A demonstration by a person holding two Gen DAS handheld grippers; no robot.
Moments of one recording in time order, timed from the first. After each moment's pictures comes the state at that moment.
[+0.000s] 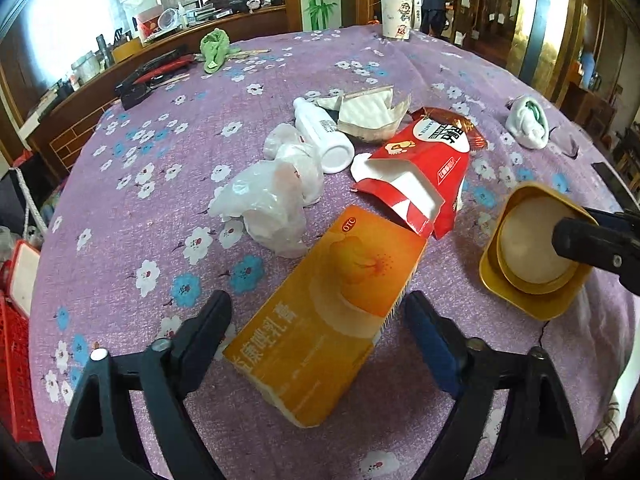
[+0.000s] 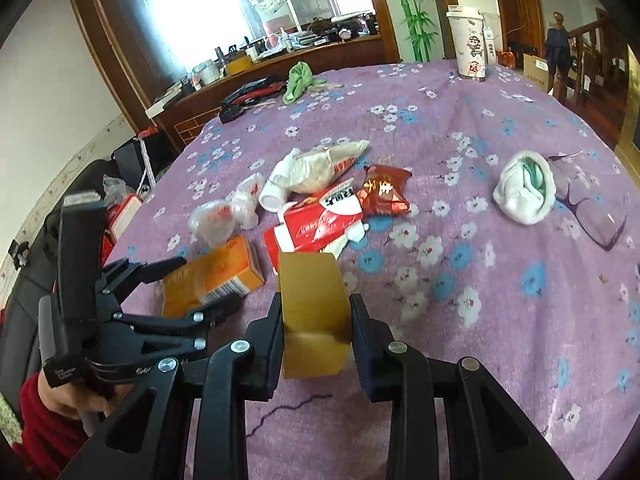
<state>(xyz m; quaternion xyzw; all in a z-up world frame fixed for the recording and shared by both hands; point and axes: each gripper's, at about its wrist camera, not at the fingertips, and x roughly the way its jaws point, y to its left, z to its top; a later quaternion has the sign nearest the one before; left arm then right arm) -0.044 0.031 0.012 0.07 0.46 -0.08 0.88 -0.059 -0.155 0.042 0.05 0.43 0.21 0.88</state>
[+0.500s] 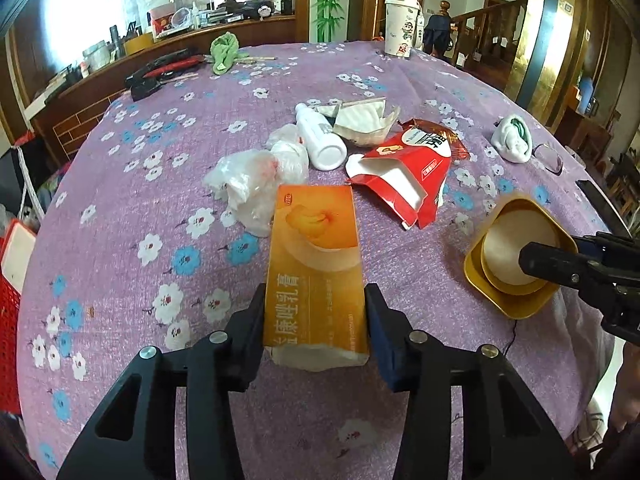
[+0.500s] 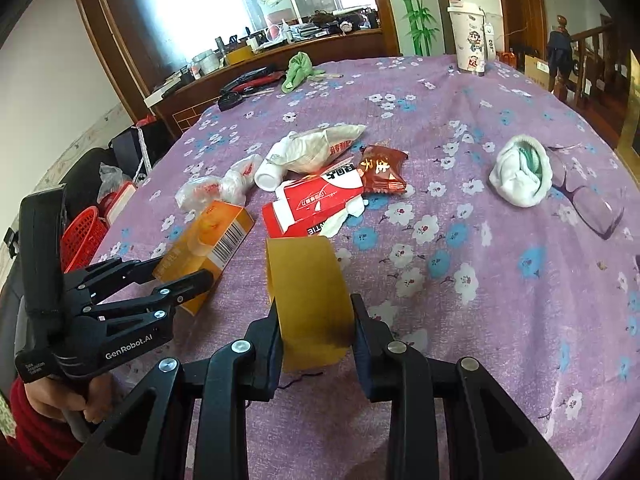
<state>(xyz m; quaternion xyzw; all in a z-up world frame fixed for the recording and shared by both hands) -0.067 0.039 0.017 0.02 0.44 -0.08 0.89 -0.066 -0.156 0.031 0.04 0.44 0.21 0.88</state>
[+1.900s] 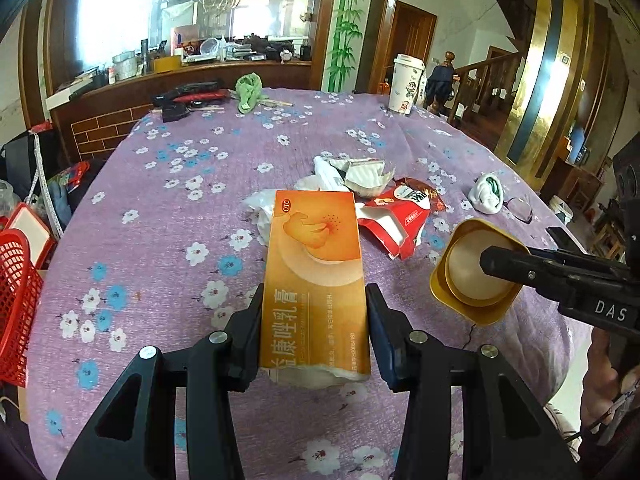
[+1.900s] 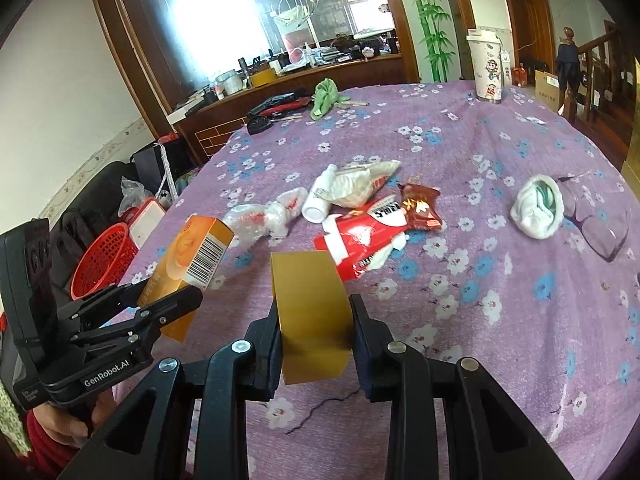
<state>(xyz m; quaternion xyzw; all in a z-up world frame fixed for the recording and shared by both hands) -0.117 0.071 0.062 -0.03 0.37 -0.08 0.93 -0.078 -0.133 0.065 0.05 0.40 0.23 0.89</state>
